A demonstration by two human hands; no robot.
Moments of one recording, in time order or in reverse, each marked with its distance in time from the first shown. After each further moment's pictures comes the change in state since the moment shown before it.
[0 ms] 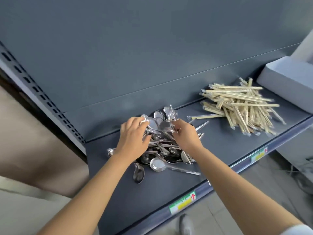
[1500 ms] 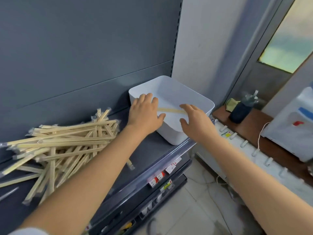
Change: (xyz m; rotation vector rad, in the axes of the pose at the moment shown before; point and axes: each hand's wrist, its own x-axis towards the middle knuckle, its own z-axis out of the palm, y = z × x) left_hand 0.349 0.558 0.200 0.158 -0.057 0.219; right_hand 0.126 0.412 -0.479 -0.381 0.227 -0.050
